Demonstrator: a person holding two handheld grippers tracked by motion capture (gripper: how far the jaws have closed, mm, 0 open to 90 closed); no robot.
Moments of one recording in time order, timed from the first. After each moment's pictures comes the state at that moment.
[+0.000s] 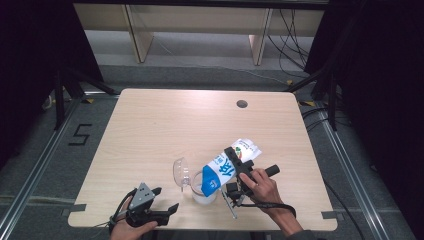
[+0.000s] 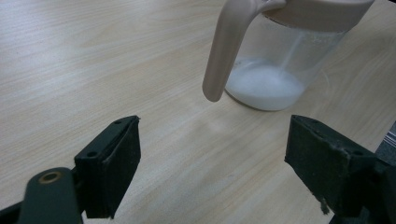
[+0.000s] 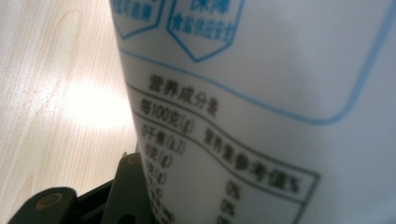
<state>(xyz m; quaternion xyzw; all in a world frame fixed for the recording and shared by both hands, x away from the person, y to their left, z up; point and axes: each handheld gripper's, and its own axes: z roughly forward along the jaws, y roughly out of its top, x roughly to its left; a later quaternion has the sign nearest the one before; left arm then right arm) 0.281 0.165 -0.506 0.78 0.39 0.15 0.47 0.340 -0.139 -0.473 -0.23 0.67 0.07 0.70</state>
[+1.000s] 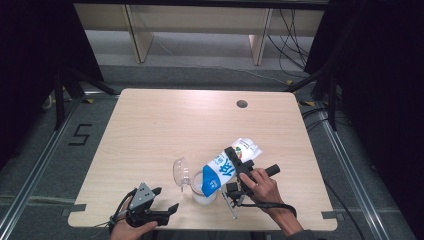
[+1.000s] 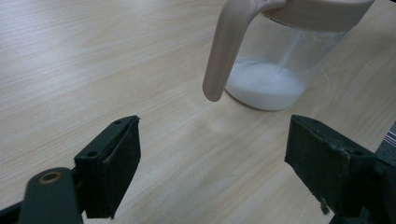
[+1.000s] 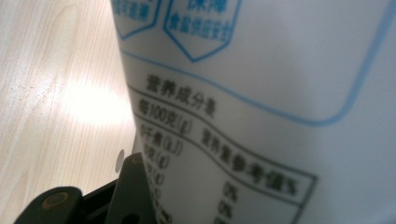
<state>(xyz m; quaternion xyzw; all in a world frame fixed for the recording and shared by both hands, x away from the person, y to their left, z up) 0.281 0.166 -0.506 0.78 0.39 0.15 0.46 0.339 -0.139 -0.472 -0.23 0.67 0.06 0.70</state>
